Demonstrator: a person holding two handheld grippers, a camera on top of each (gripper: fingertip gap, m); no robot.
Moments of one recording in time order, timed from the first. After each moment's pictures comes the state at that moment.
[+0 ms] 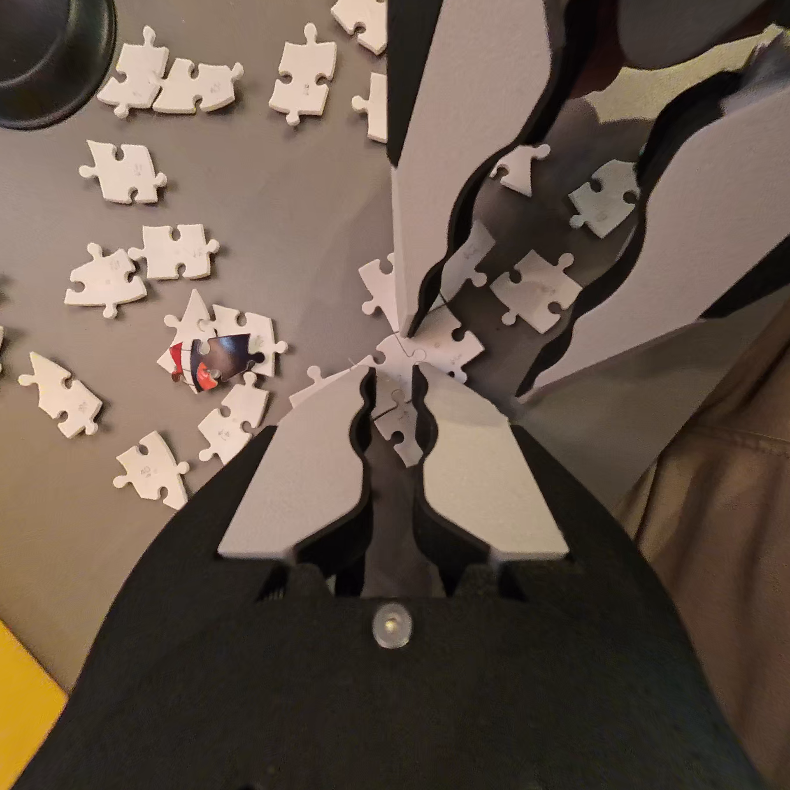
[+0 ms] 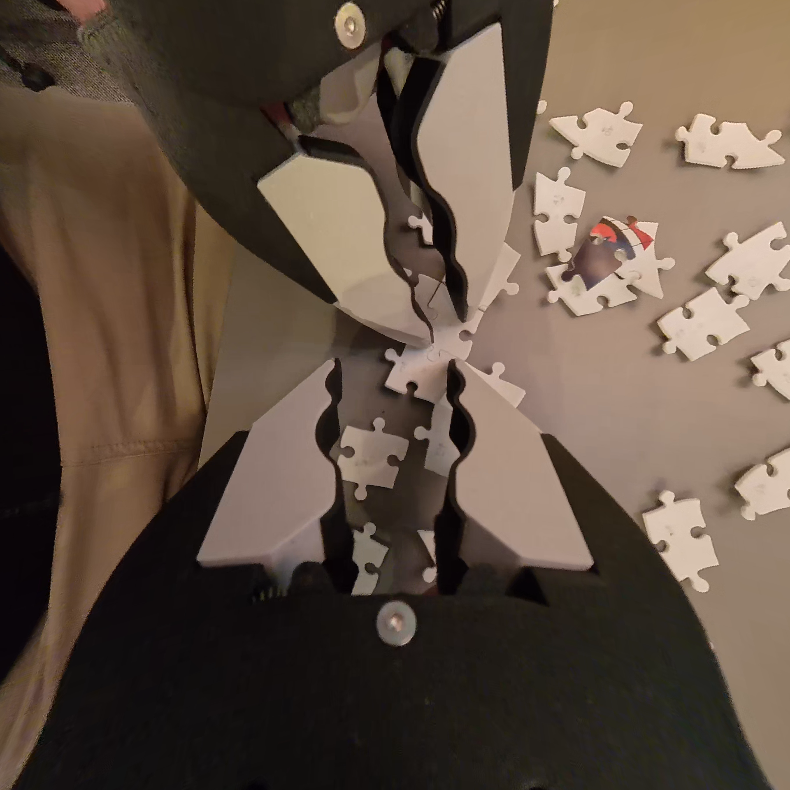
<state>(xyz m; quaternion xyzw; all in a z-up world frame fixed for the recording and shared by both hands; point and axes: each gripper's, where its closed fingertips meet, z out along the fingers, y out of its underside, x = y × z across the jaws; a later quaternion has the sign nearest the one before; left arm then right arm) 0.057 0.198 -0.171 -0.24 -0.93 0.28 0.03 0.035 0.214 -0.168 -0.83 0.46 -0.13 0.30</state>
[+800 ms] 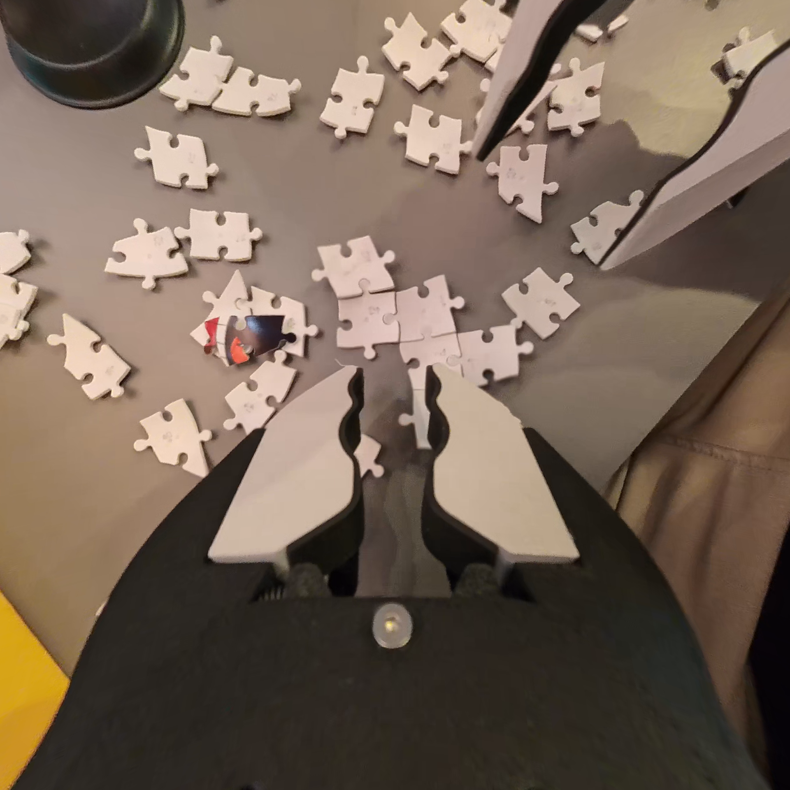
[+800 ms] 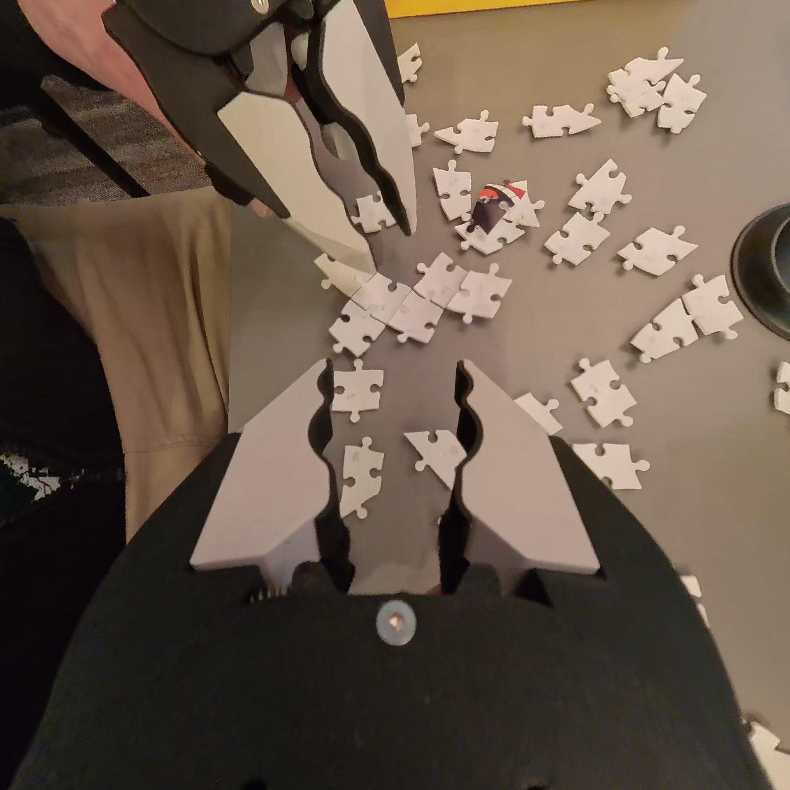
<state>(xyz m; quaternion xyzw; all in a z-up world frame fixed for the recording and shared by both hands) 0.068 0.201 -0.154 -0.19 -0.93 0.30 0.06 0.006 0.175 -0.126 -0.75 0.54 -0.17 0.34</state>
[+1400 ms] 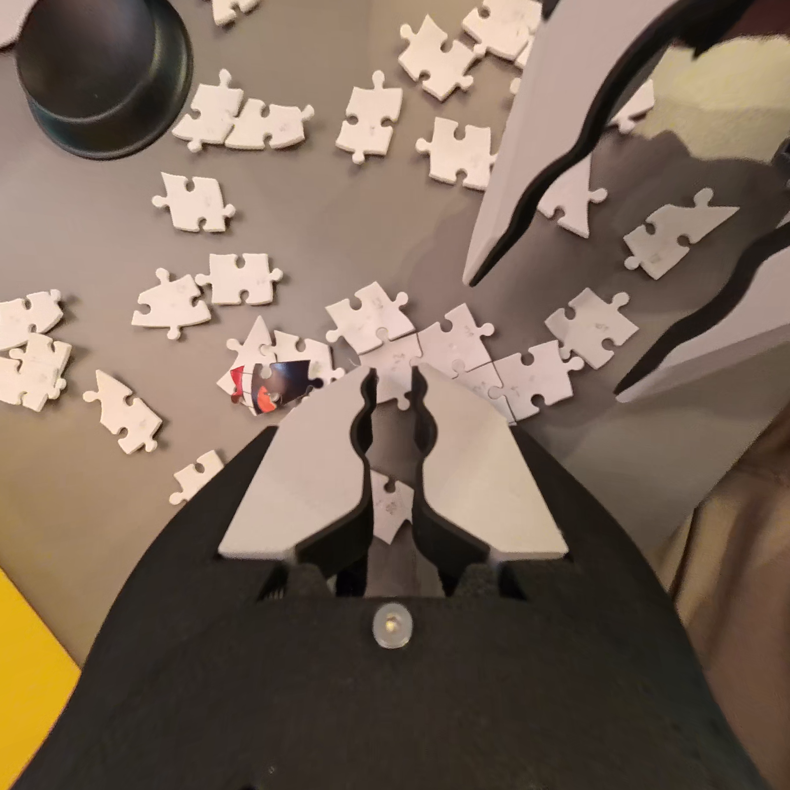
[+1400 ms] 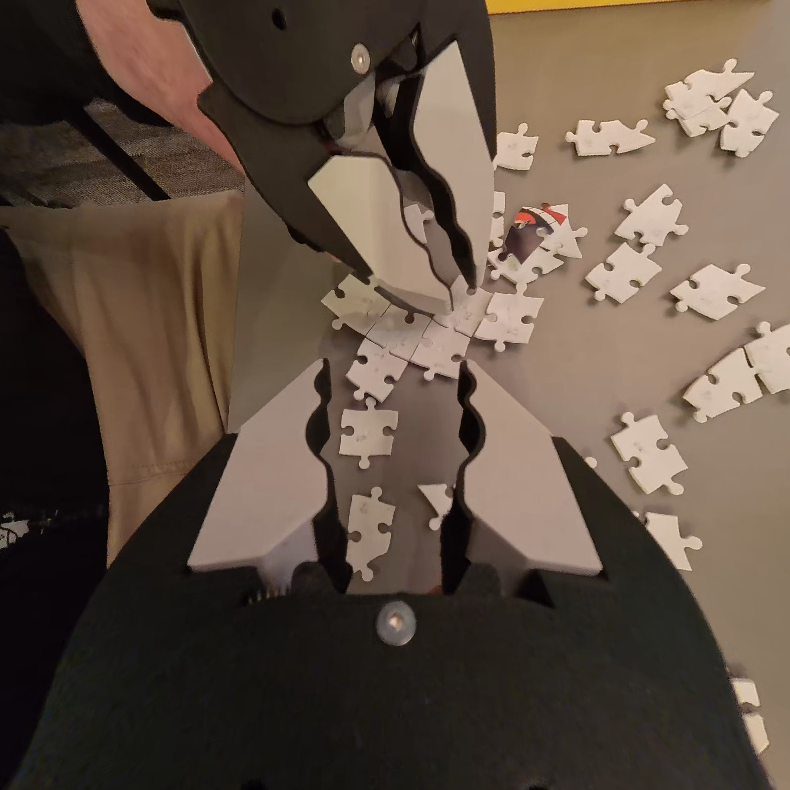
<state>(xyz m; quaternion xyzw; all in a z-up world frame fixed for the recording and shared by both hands) 0.073 0.176 -0.165 -0.22 -0.93 0.30 0.02 0.027 0.194 -0.140 -0.76 0.52 -0.16 0.35</state>
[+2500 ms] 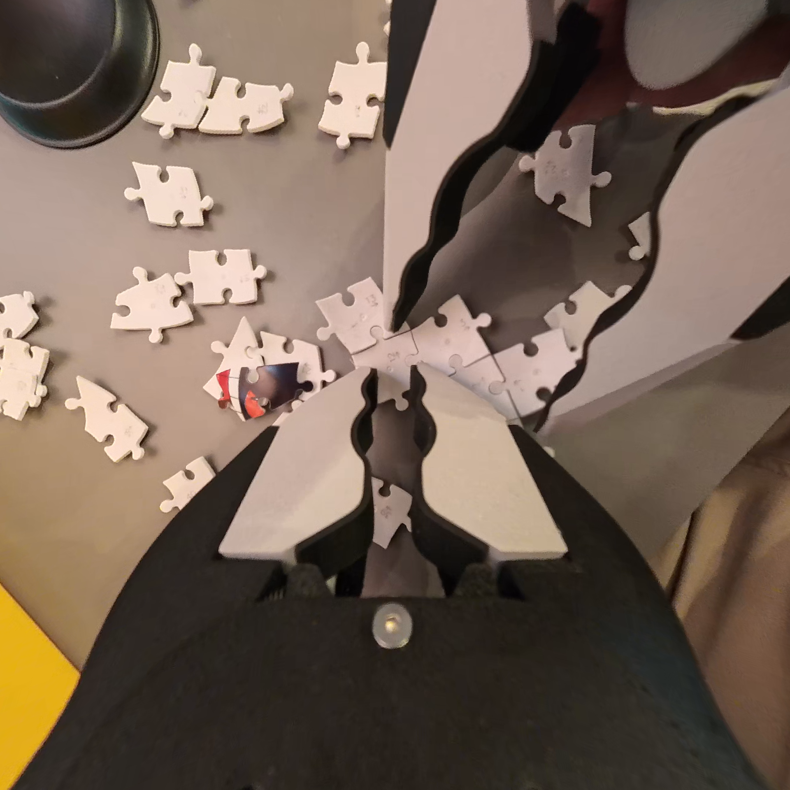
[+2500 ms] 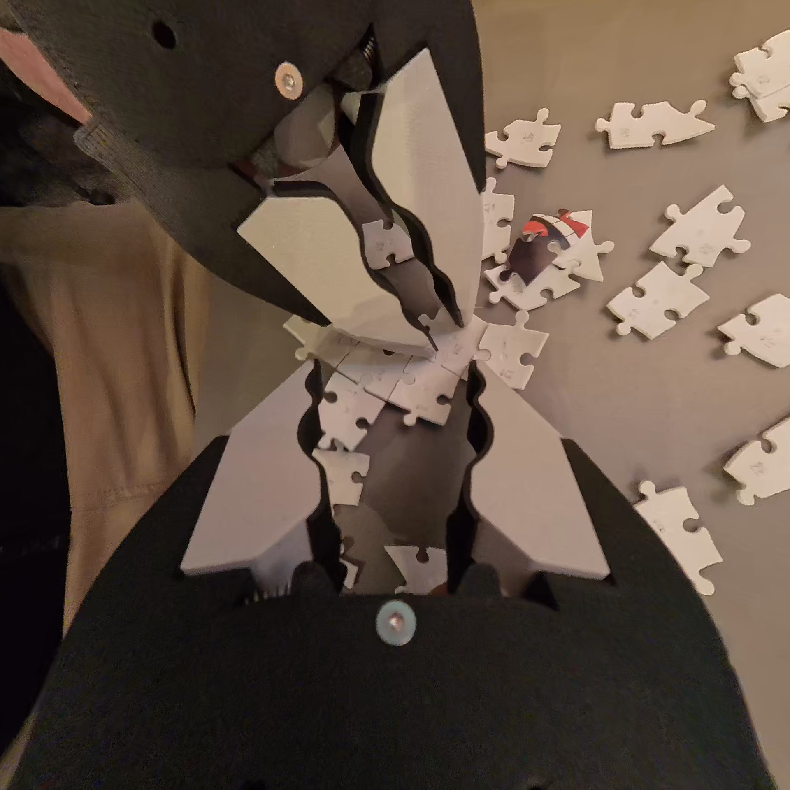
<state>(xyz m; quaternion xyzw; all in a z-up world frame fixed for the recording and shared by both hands) 0.070 0.176 -0.171 -0.23 -0.93 0.27 0.02 0.053 0.197 -0.164 -0.77 0.51 -0.11 0.36</state>
